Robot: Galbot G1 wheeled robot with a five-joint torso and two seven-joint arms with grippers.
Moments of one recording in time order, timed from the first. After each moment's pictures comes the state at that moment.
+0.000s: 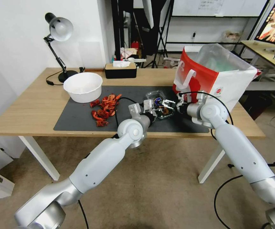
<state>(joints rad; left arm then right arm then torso) 0.52 -1.34 0.26 -1.52 -1.25 0.29 -0.37 -0.53 1.04 0.11 1.42 1.35 -0.73 0.14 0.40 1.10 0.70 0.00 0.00</state>
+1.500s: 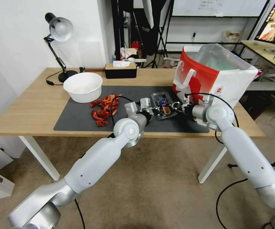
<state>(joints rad) 0.54 -1.28 0.24 -1.57 -1.25 0.29 -0.37 -0.58 1.02 0.18 1.47 1.39 -0.73 0.18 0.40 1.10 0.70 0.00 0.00</state>
